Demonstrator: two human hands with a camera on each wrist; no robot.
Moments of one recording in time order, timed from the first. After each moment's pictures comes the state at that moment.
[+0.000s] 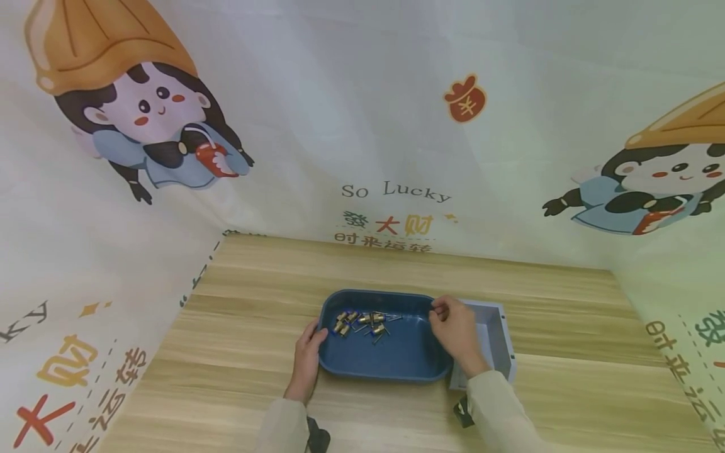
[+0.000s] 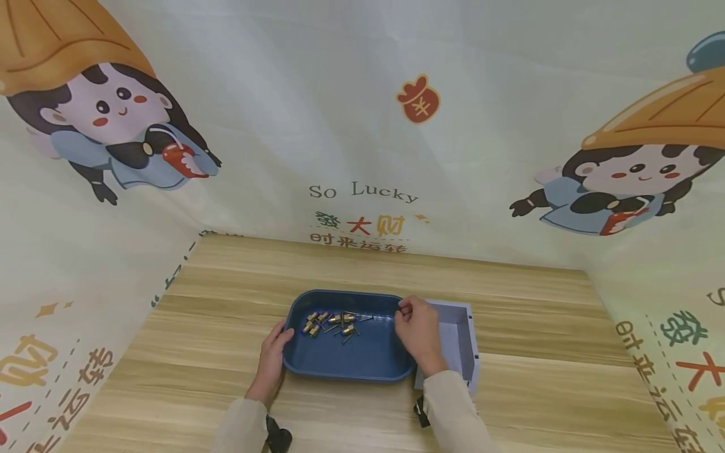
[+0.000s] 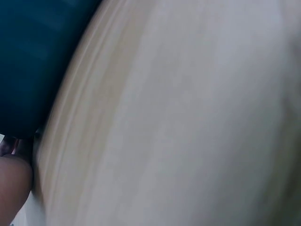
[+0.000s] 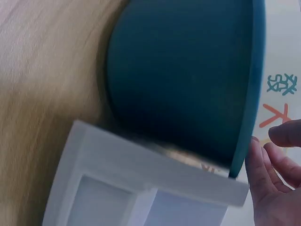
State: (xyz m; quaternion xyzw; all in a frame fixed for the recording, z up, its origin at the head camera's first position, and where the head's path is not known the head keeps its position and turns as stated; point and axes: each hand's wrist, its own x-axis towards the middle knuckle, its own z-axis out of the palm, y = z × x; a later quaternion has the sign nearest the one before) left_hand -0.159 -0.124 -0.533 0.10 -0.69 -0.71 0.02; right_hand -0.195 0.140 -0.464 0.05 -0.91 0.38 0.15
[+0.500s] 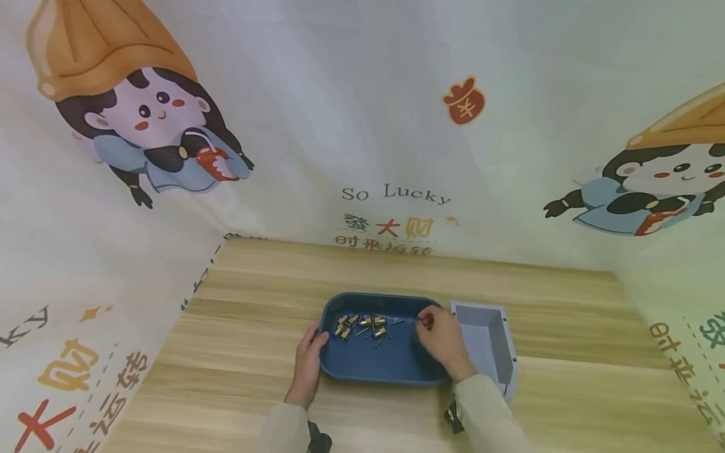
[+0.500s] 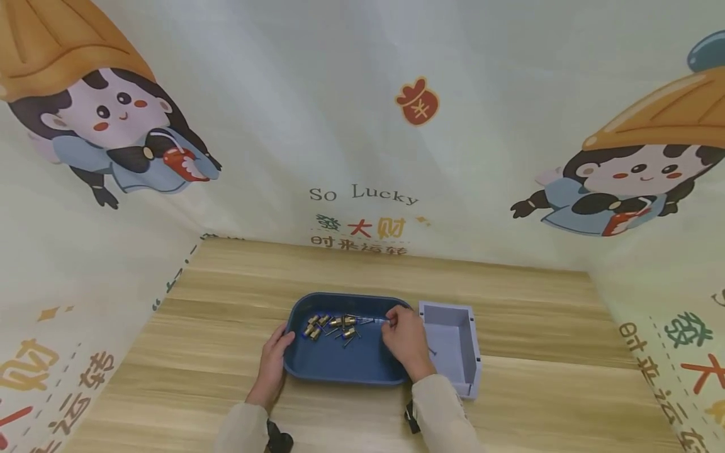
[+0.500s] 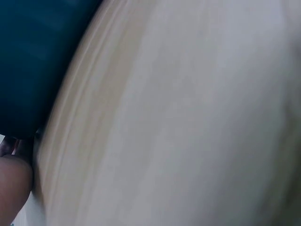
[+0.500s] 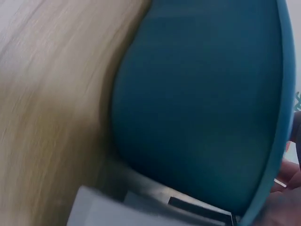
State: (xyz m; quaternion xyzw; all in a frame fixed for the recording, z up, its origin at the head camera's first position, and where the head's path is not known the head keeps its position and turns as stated) left_hand -0.158 -0.125 -0.535 0.10 -0.70 -0.71 0.01; right_hand -0.194 0.122 -0.479 0.06 -0.92 0.37 0.09
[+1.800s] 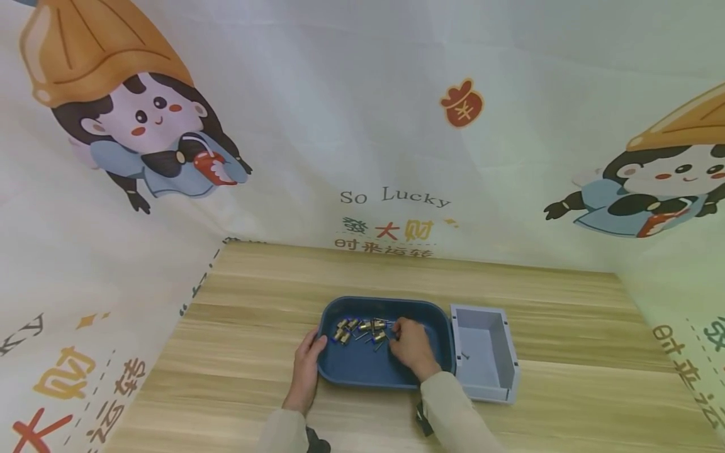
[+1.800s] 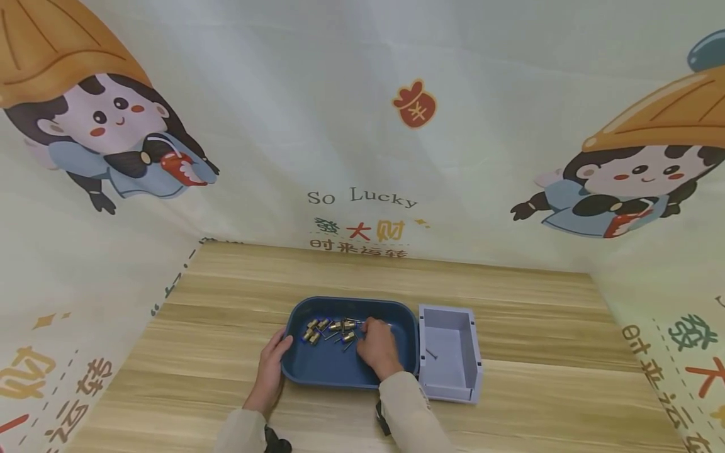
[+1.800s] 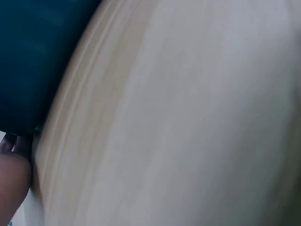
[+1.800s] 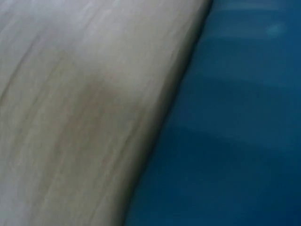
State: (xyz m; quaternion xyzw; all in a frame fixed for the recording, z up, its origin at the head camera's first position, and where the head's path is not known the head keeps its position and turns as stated) left_hand -0.158 -0.126 -0.537 0.09 -0.68 -0.73 0.01; right_hand -0.203 0.081 -0.504 0.07 -0.94 0.33 0.00
